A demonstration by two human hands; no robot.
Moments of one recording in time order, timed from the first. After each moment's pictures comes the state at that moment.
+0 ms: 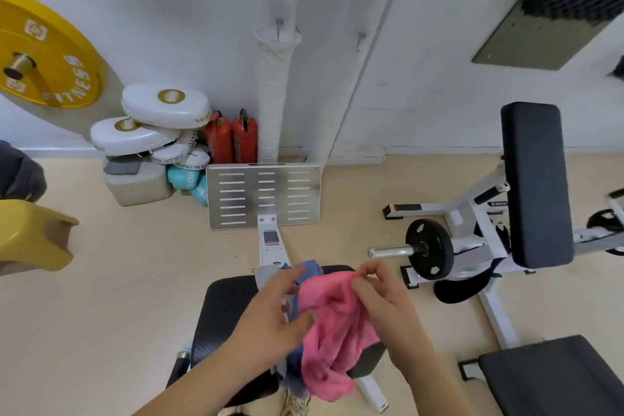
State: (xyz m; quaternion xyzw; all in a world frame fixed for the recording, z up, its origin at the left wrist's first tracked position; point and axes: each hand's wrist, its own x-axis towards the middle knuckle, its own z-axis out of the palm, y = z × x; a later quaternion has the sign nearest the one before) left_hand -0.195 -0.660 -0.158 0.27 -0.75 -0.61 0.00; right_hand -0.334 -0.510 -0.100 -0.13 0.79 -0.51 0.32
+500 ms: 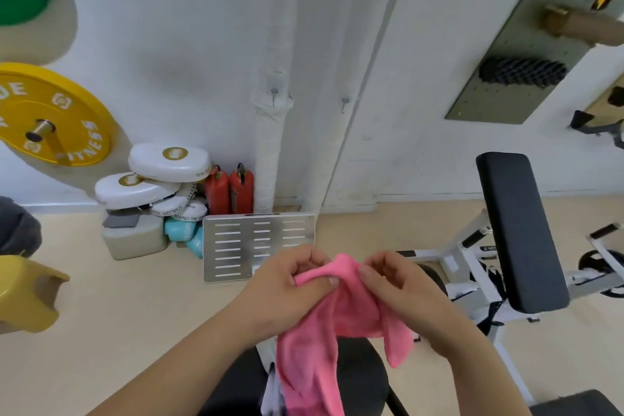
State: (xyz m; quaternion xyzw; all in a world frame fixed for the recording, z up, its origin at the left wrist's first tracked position) left_hand -0.239 -0.689 -0.016 0.16 -0.74 -0.64 0.11; right_hand -0.368 -0.515 0.016 -0.26 0.81 -0.42 0.31
